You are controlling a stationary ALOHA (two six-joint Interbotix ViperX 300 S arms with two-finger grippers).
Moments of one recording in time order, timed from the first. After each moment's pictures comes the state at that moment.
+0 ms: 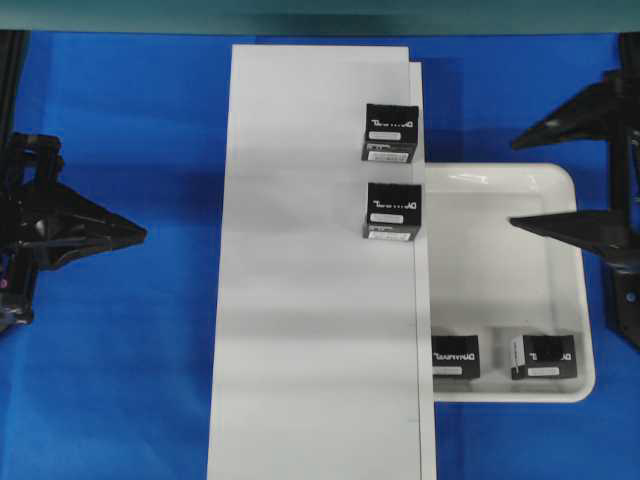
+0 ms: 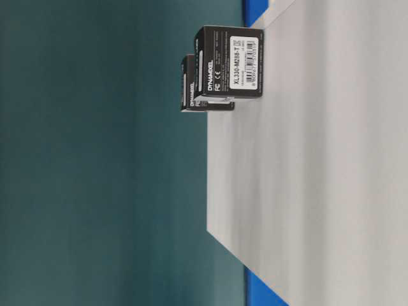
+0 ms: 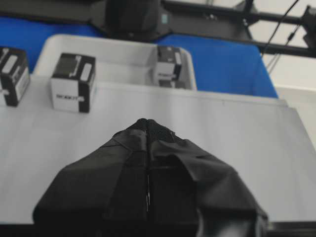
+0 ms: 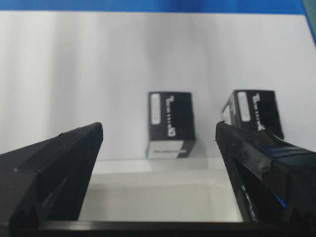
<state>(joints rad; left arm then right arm) -0.03 -0.89 1.02 0.01 0.00 -0.13 -0.14 -0.86 0.78 0.06 0.57 -0.16</state>
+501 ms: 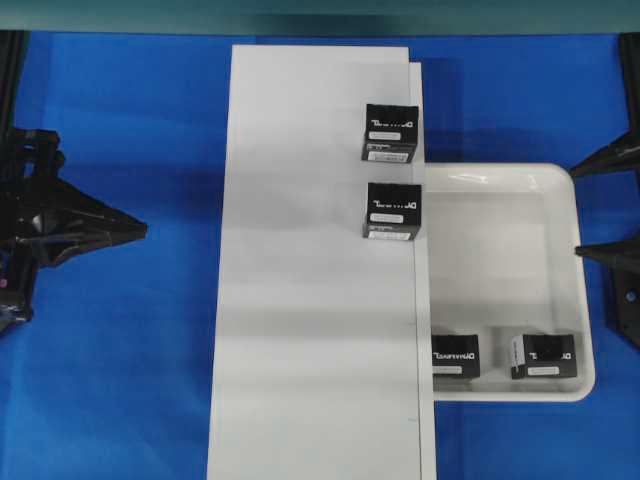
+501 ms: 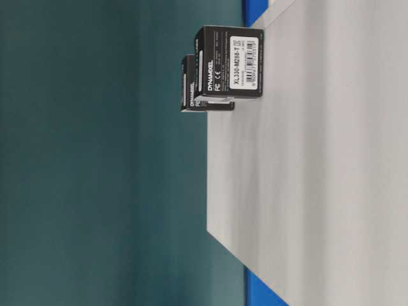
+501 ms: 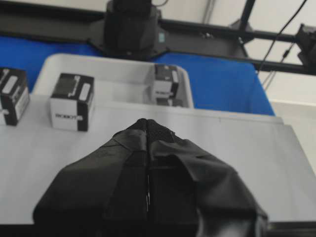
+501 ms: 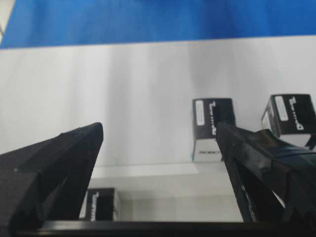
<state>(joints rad) -0.03 -0.88 1.00 0.01 -0.04 -0.12 -0.05 -1.09 0.88 0.08 0.55 -0.05</state>
